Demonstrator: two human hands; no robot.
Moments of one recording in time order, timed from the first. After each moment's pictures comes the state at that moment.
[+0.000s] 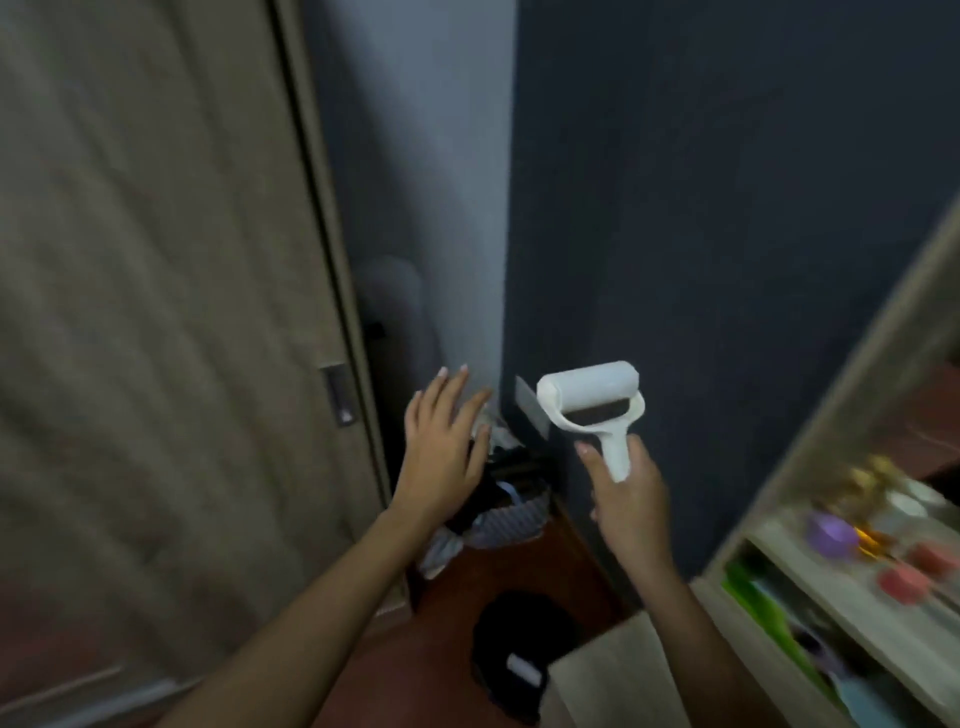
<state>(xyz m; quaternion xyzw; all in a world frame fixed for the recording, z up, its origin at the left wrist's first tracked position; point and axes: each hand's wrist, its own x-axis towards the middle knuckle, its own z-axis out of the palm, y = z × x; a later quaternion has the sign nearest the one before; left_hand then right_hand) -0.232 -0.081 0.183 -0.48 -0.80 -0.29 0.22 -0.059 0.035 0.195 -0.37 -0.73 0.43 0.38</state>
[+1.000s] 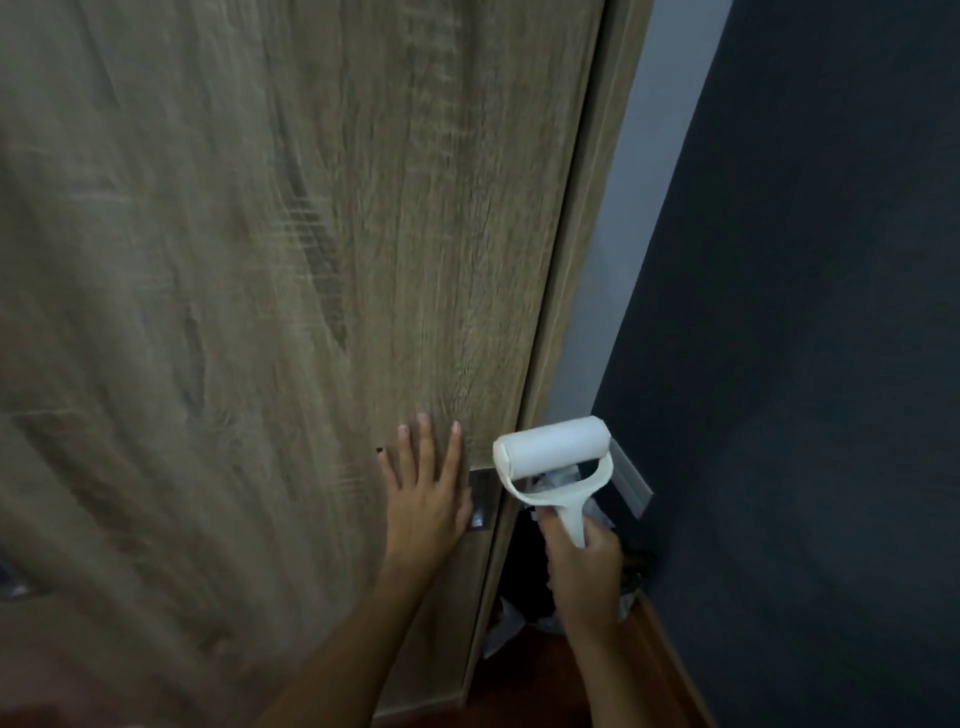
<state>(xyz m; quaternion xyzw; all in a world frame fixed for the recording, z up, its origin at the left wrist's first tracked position) -0.541 -0.160 0.117 -0.33 -0.88 -0.20 0.28 -0.391 -0.066 0.169 -0.32 -0.66 0.57 0.36</state>
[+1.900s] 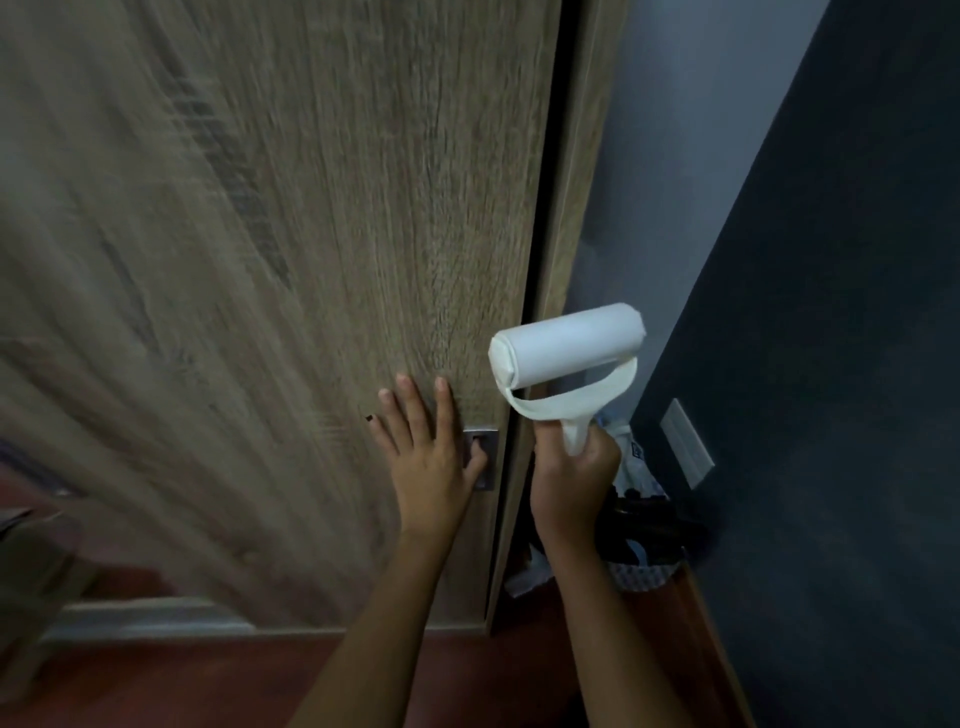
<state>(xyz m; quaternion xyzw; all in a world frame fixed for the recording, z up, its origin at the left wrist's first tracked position) -0.534 -0.116 0.097 -0.18 -0.91 -0.21 0.32 -0.450 -0.024 0.182 -0.15 -0.64 0.59 0.47</state>
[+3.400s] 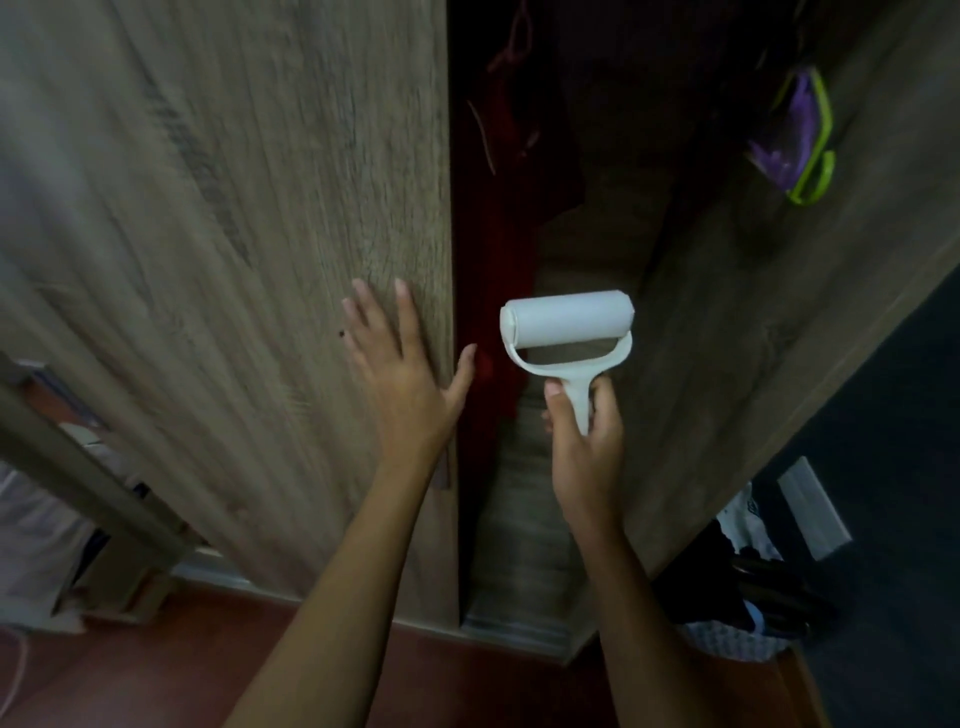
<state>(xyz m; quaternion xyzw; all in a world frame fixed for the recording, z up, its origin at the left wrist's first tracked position) -0.618 -0.324 0.200 -0.08 -0.86 -0.32 0.39 -0.525 -0.192 0.209 -0.08 -0.69 0.66 0.30</state>
